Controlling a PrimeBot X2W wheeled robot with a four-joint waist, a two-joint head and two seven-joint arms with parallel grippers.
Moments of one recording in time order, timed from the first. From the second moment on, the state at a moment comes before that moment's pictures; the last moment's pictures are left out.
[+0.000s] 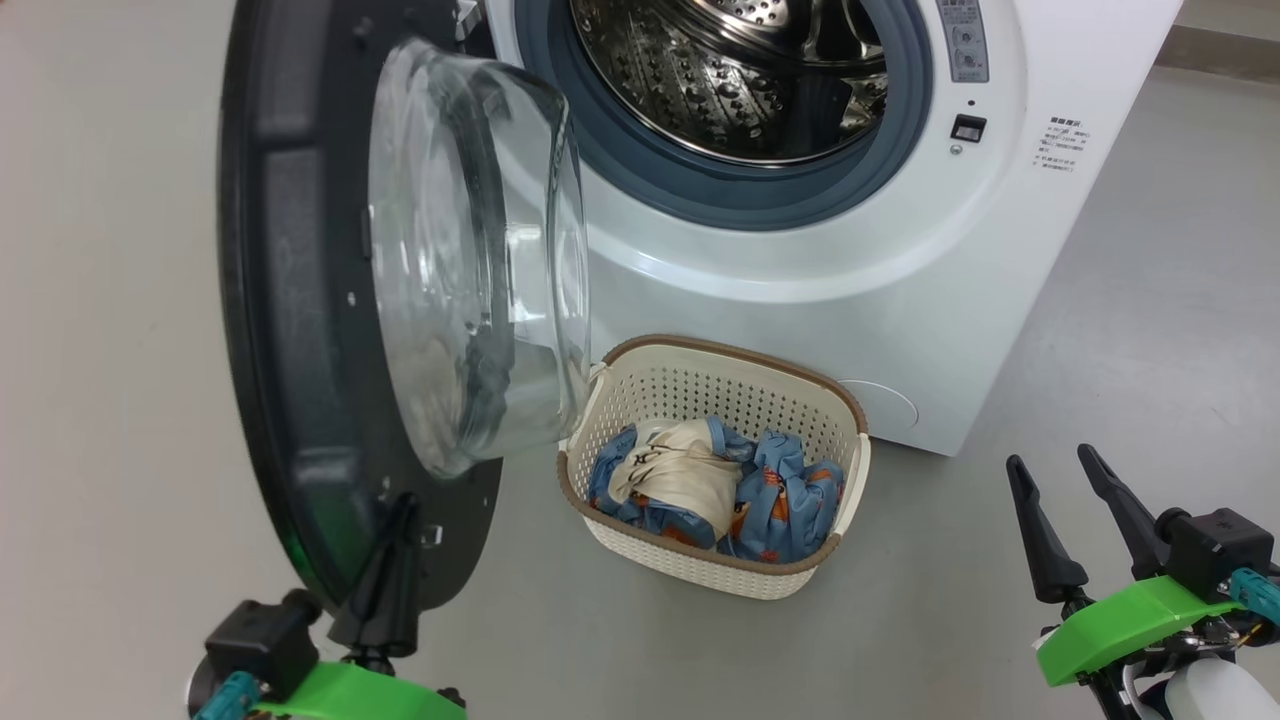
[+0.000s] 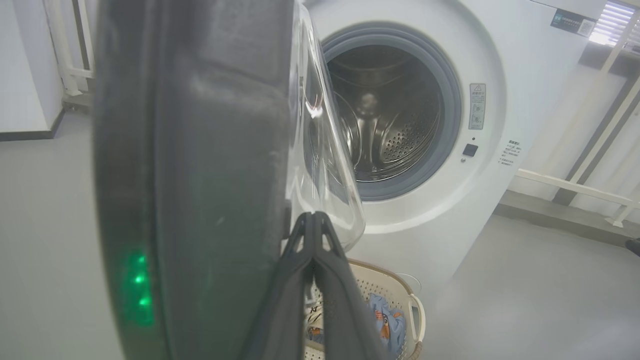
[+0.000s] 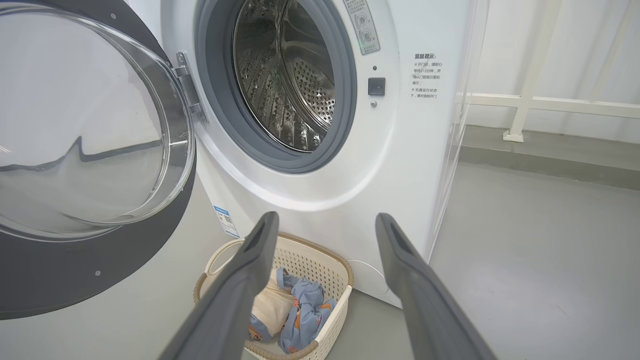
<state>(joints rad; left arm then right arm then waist) -0.12 0.15 -0.29 0.19 -0.46 0.08 -0.22 -0.13 -0.25 0.13 0.35 0.38 0.13 -0.25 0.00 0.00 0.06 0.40</state>
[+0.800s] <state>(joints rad) -0.15 0.24 -0.12 0.28 -0.51 0.12 -0.24 -0.13 -0.26 0.12 0.35 0.37 0.13 -0.25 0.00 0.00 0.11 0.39</state>
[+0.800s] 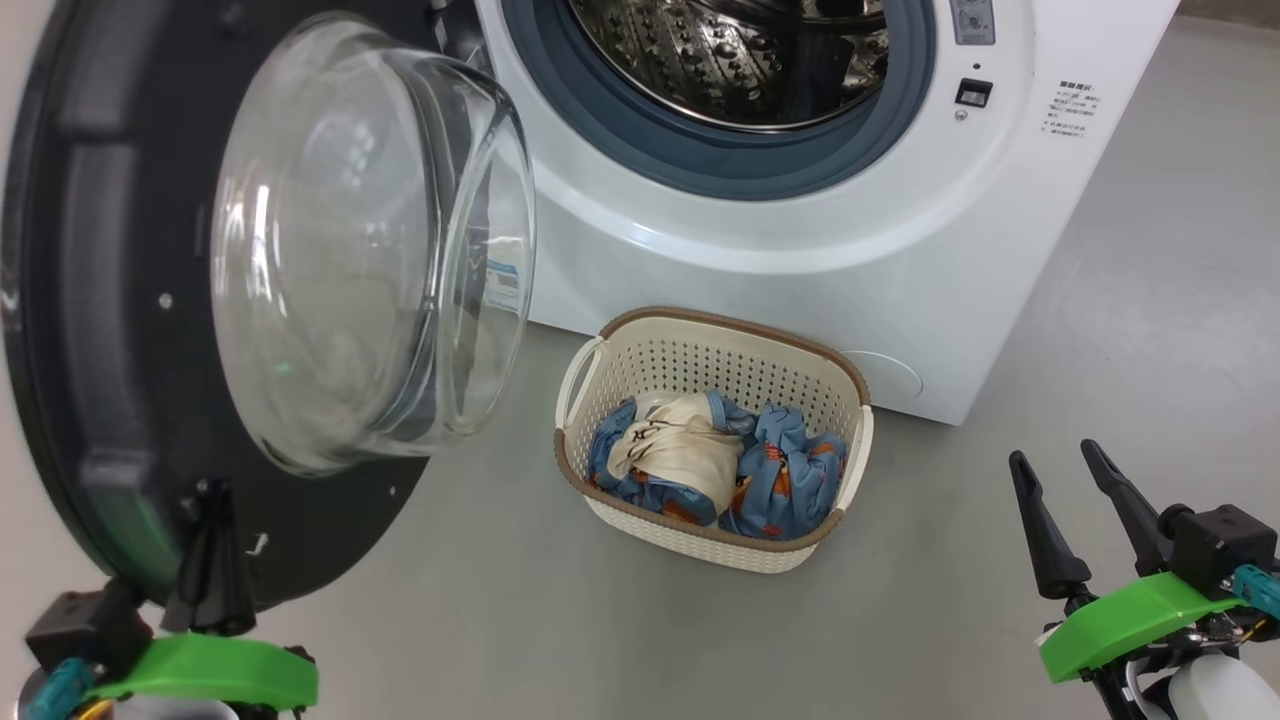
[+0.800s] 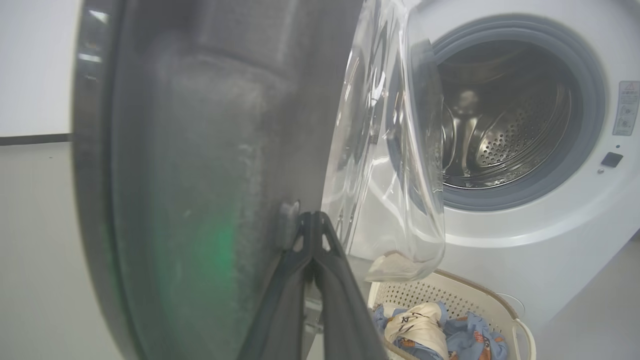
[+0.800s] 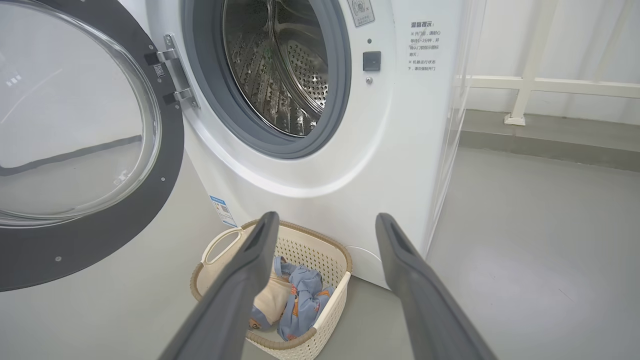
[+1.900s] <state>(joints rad) -0.36 0.26 0.18 0.49 -0.44 0.09 -0.25 -0.19 -0.30 0.13 0.34 0.37 0.13 -0.25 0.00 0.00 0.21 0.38</state>
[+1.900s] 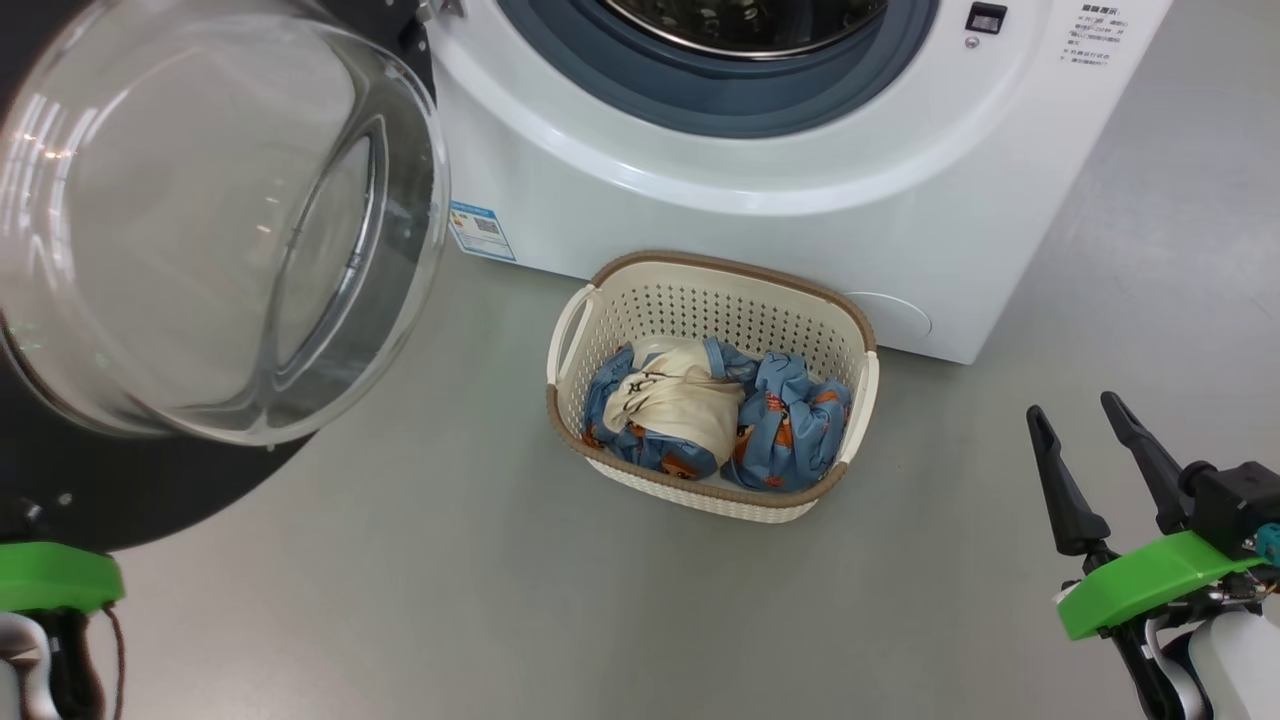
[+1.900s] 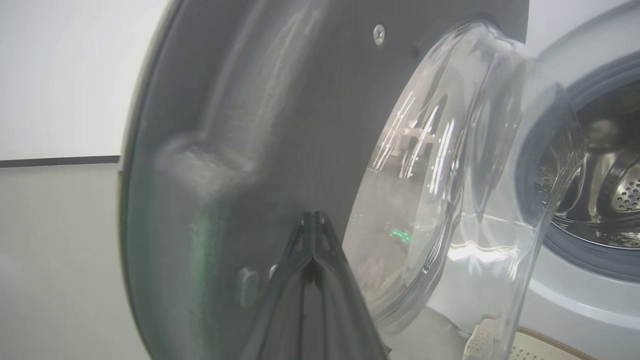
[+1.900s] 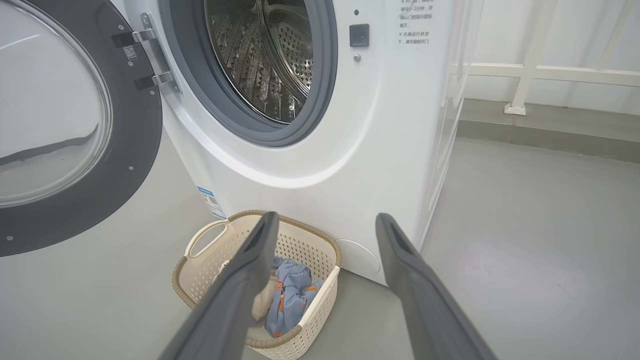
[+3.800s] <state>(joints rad) -0.78 0.45 0.42 0.99 -0.24 0.02 -0.26 -0.33 -0.39 0.16 0.32 0.34 0.13 -0.25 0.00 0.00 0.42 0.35</state>
